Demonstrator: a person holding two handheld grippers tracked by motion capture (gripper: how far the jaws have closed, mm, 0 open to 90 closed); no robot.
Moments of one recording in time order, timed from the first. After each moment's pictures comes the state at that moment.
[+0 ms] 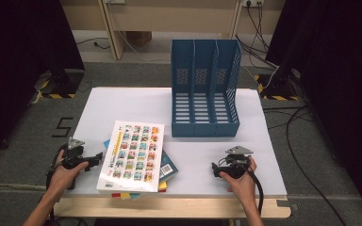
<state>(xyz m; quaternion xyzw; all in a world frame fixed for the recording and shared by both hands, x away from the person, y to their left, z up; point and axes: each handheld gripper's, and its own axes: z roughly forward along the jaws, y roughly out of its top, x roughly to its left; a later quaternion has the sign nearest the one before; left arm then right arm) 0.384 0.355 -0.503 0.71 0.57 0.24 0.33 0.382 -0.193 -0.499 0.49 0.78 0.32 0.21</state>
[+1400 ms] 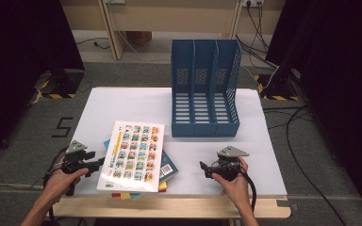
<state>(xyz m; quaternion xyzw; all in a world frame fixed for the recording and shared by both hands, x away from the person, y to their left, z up) 0.354 0.331 -0.468 0.75 0.51 0.19 0.37 0.368 -0.163 -0.481 0.43 0.78 0.42 0.17</state>
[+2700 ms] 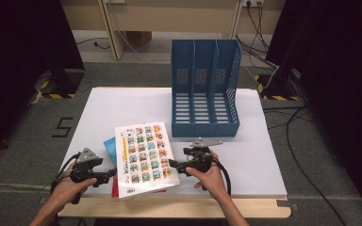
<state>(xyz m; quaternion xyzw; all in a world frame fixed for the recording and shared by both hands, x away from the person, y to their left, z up) 0.331 0.296 -0.465 0.79 0.47 0.17 0.36 0.391 -0.081 -0.471 0.37 0.78 0.50 0.02</state>
